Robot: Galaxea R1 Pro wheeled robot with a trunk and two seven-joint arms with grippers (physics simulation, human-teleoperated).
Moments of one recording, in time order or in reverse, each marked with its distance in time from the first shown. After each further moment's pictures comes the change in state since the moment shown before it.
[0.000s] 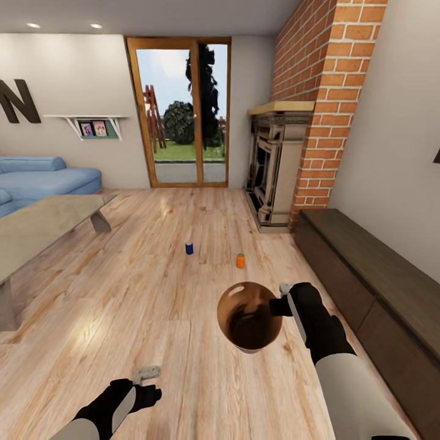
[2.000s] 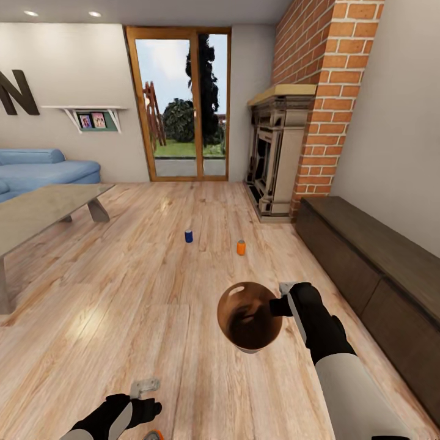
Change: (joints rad) left arm 0.016 0.006 -0.003 0.087 -0.003 -0.080 -0.059; right arm 0.000 0.000 -0.001 0.000 -0.001 0.000 0.000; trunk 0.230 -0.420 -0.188
